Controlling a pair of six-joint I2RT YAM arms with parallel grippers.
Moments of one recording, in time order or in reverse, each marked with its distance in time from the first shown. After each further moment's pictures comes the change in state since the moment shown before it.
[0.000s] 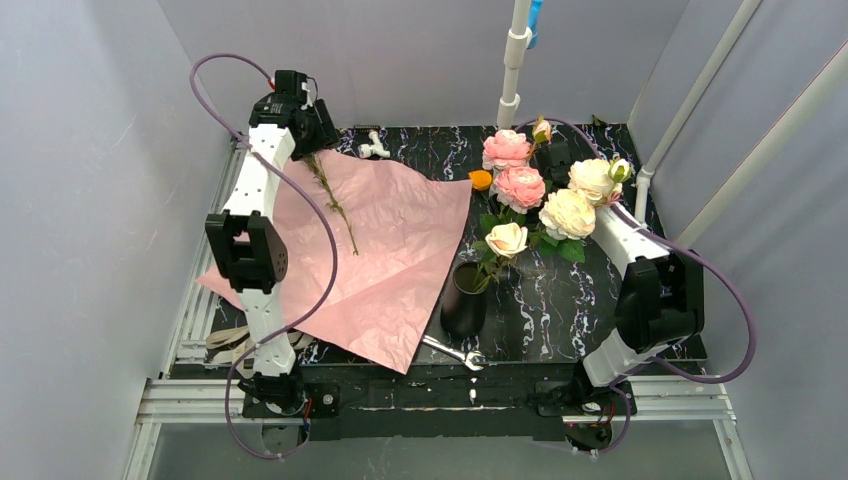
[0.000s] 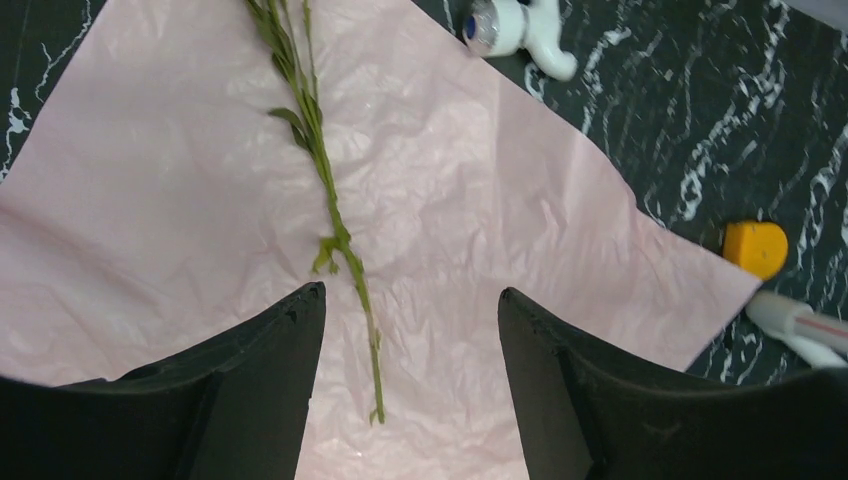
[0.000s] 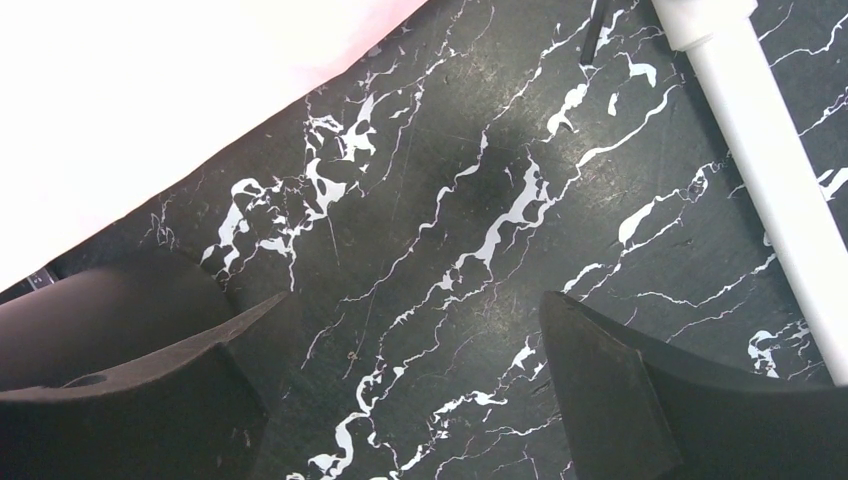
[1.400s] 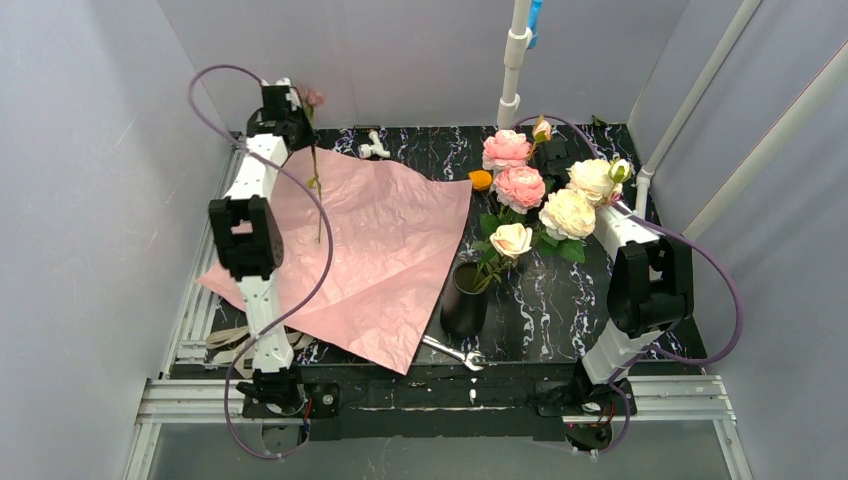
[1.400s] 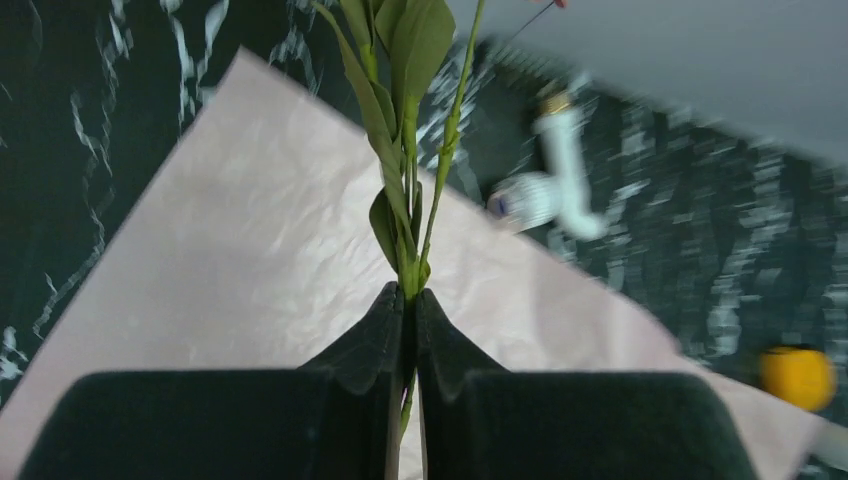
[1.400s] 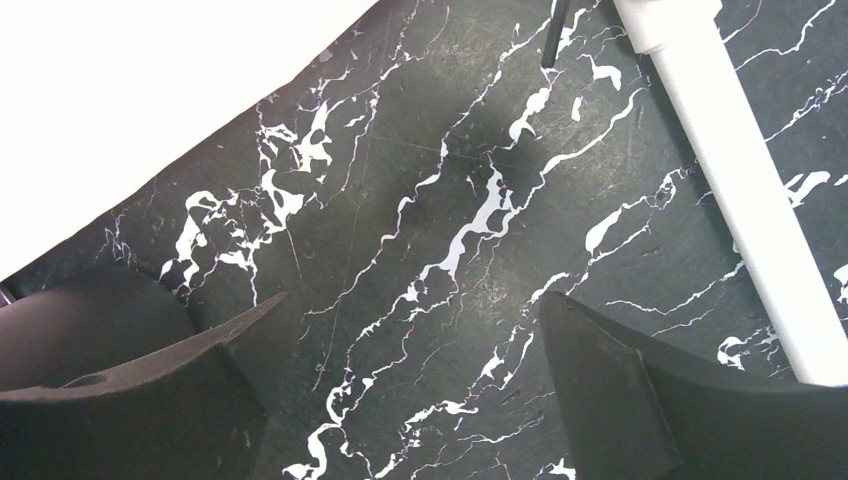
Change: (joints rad) left arm 0.119 0.300 0.067 0.346 0.078 0.092; right arm -0.014 0.096 0.071 -0.023 0.040 -0.022
